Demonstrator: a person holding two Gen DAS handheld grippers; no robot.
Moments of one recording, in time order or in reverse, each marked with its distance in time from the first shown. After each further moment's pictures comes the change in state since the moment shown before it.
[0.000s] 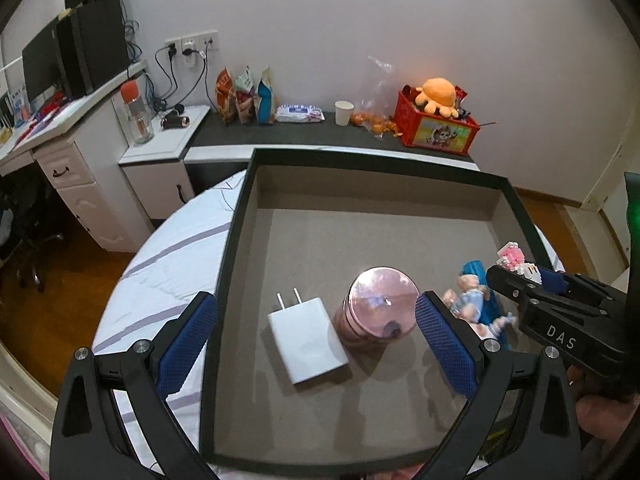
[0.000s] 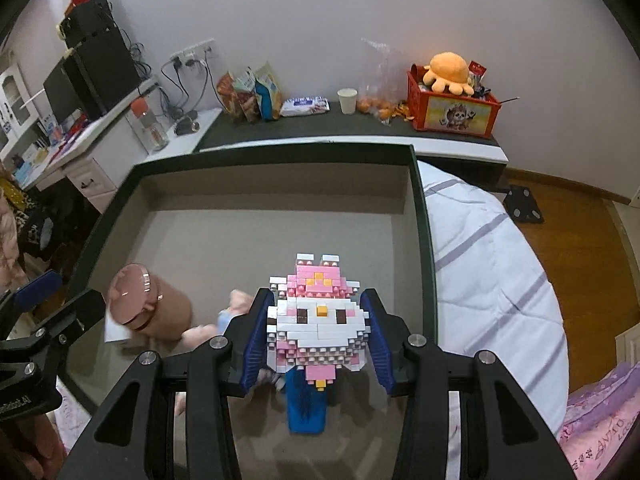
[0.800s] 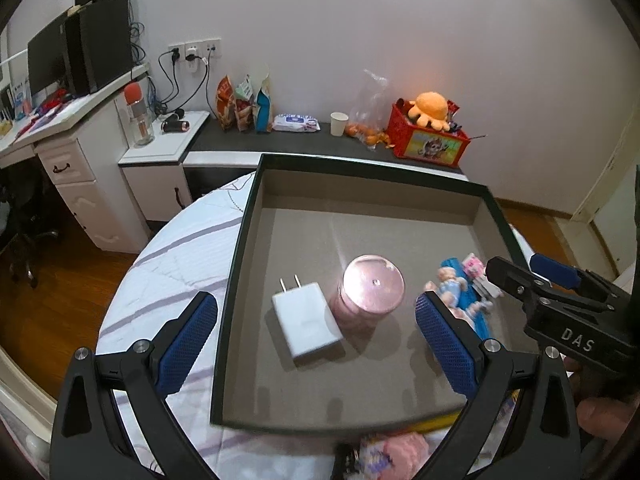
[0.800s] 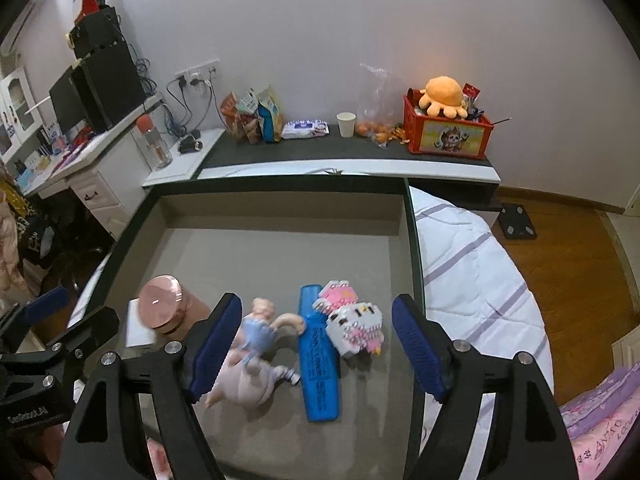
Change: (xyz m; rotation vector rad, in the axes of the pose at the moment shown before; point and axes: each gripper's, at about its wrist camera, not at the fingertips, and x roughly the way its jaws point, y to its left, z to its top) left arm -0.039 0.008 -0.015 -0.029 -0.049 -0.039; right arm -0.043 0.014 -0.009 -0.007 -0.095 -0.005
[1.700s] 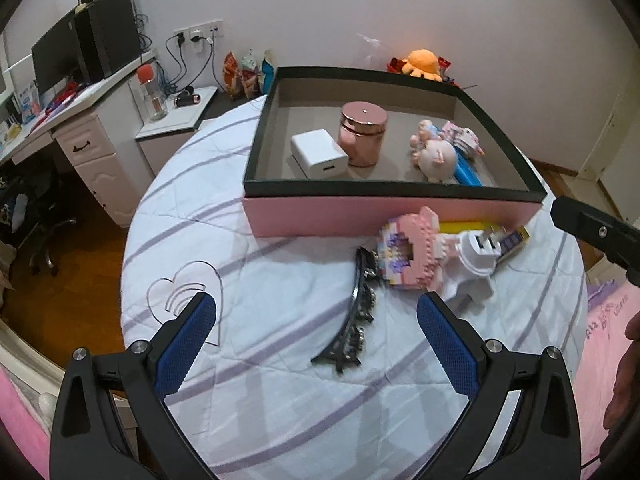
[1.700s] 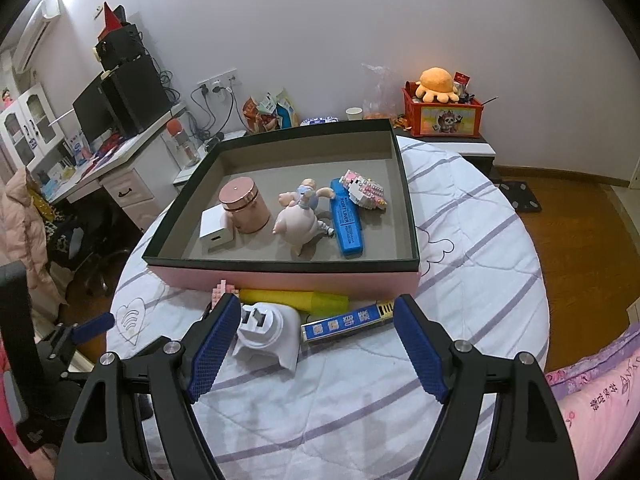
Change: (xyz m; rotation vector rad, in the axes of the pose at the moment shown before) left arm -0.057 -0.002 -0.123 0.083 0.083 0.051; right arm -0.096 0.012 -0.105 0.058 -0.029 0.066
